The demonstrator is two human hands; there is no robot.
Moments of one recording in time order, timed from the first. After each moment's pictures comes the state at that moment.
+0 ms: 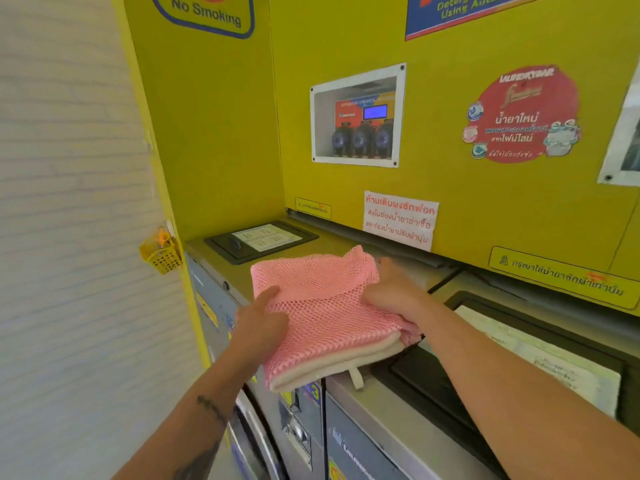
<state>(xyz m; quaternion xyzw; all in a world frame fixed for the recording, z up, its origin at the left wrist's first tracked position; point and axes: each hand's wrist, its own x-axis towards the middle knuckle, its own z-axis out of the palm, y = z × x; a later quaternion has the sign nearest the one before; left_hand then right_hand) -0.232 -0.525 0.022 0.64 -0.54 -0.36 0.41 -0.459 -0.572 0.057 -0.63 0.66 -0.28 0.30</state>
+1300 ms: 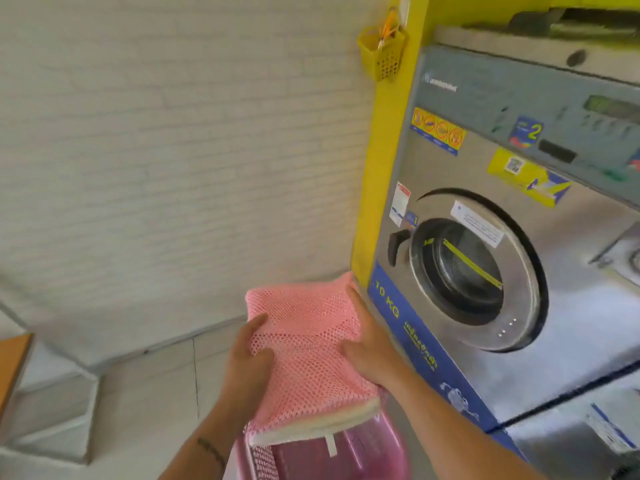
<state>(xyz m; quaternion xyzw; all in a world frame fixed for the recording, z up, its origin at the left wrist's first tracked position) 0.235 -0.276 -0.332 0.70 -0.26 -0.42 0.51 0.052 -0.377 -0.336 -0.70 0.49 -0.21 0.48</state>
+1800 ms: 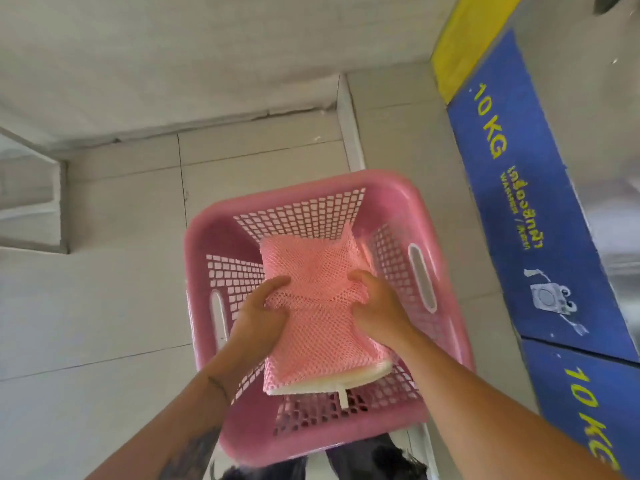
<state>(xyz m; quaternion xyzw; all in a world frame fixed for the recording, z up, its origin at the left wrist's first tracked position) 0.232 -0.277 -0.719 0.78 -0.09 -0.55 0.30 0.062 -0.387 -0.750 -0.61 0.57 0.07 0.54</state>
